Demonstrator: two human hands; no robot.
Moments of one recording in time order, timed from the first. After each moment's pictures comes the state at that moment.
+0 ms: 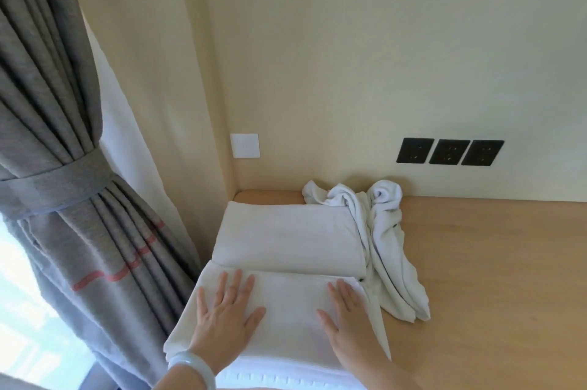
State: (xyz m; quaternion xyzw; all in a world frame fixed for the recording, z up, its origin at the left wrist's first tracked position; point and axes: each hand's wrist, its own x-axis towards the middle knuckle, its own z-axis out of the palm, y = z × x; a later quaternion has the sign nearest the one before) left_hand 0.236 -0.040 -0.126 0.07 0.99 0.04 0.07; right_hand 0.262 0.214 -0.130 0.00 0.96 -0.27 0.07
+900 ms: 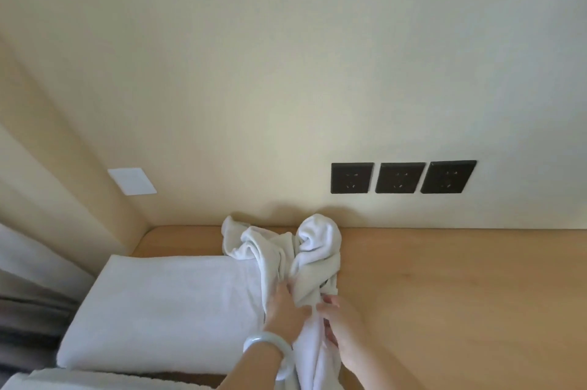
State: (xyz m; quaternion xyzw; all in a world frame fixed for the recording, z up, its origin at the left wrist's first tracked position) left_hand 0.055 0.323 -0.117 -0.12 0.85 0.46 0.22; right_hand 0.075 0.449 -0.138 0.23 0.63 -0.71 0.21
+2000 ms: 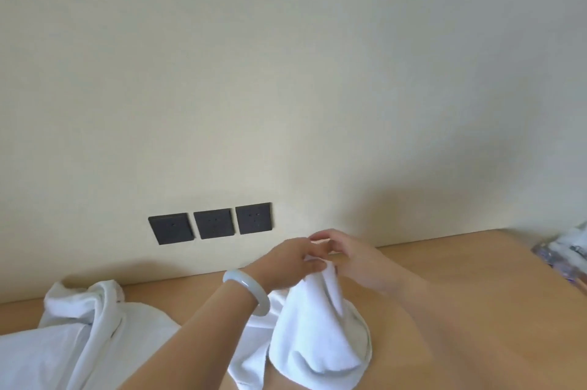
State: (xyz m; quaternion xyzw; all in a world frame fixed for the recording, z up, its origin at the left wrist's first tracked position) left_hand 0.076 0.679 0.064 0.31 0.87 0.34 0.19; right_hand 0.125 0.854 0.042 -0.07 0.88 -0.46 0.05
